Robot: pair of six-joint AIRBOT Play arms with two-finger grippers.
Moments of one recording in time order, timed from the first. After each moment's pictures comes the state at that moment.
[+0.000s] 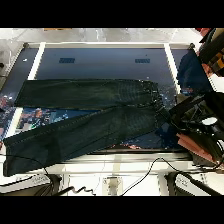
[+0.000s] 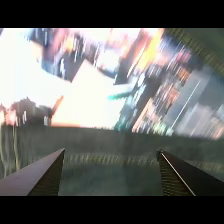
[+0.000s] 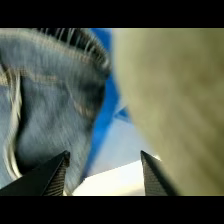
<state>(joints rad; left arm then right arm) 0.85 -1.38 1.40 1.29 -1.41 -1.24 -0.45 -1.19 0.58 -0.86 0.79 1.35</state>
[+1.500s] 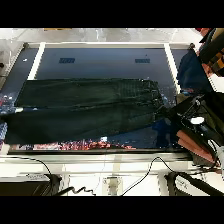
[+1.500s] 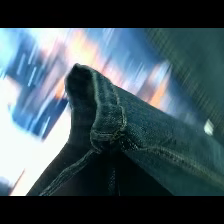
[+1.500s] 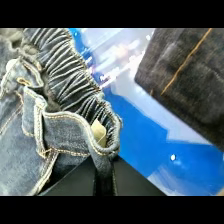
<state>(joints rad) 0.98 -1.58 1.25 0.86 -1.00 -0.94 -0.27 -1.20 0.55 -0.73 0.38 1.24</state>
